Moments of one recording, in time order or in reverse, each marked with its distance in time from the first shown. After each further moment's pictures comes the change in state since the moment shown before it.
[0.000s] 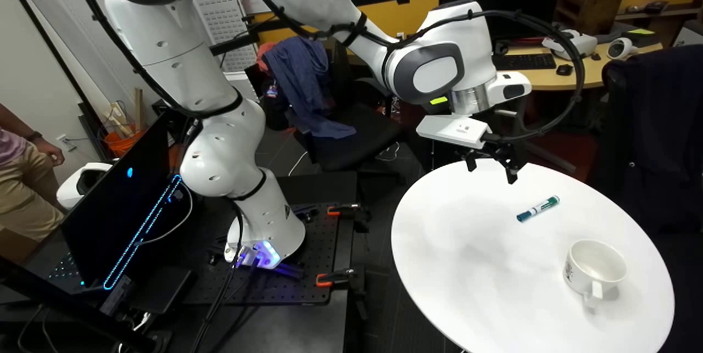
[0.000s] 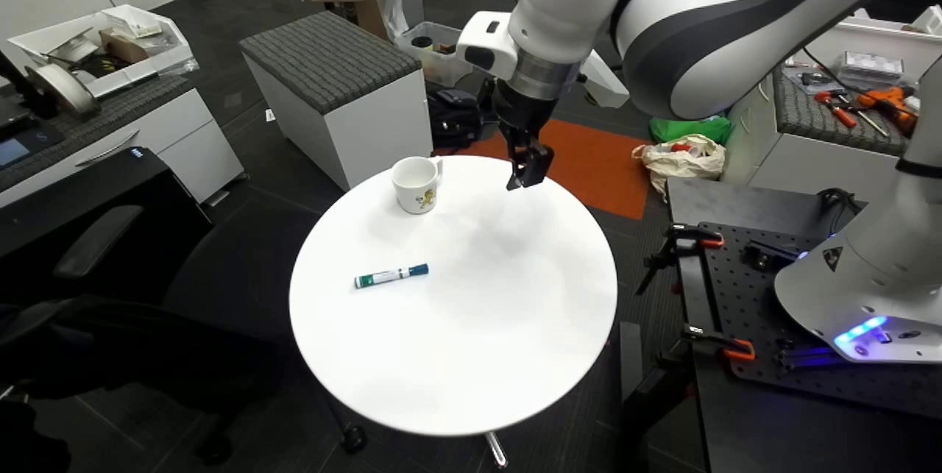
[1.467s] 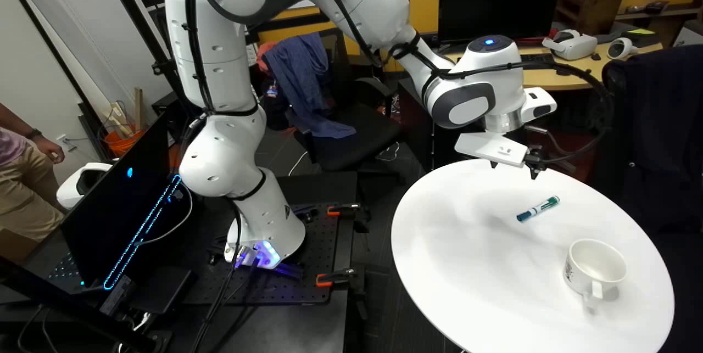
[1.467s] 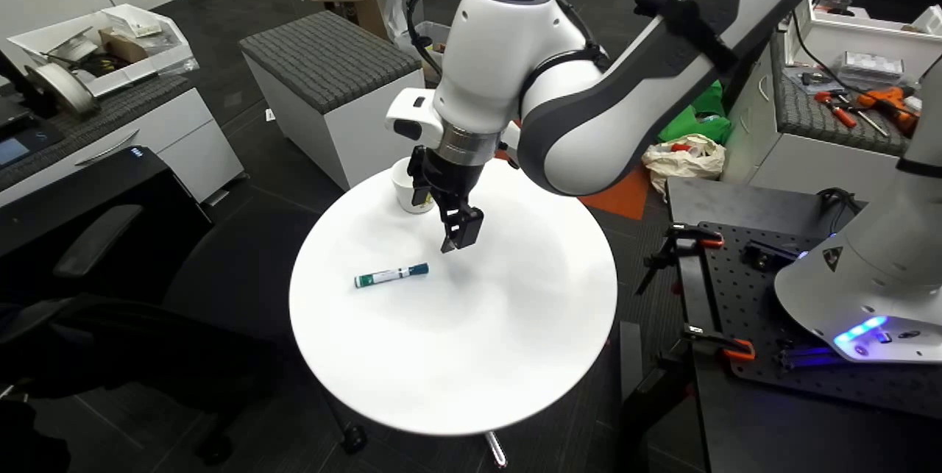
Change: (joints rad) arm -0.022 0.354 0.112 0.215 0.292 0.214 -0.276
